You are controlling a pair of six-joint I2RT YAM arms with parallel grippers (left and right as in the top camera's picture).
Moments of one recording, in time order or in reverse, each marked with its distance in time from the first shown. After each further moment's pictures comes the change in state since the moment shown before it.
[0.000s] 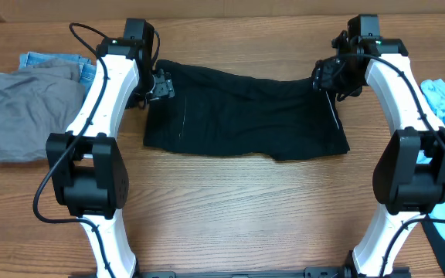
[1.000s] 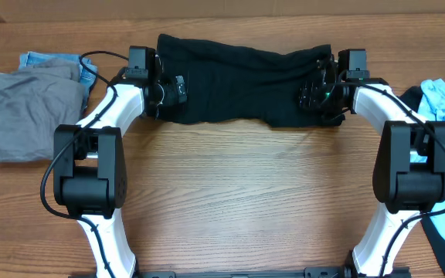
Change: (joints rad) left arm 0.011 0.004 -0.380 0.669 0.187 0.001; right arm 0.000 0.011 -0.375 0.498 -0.187 -0.005
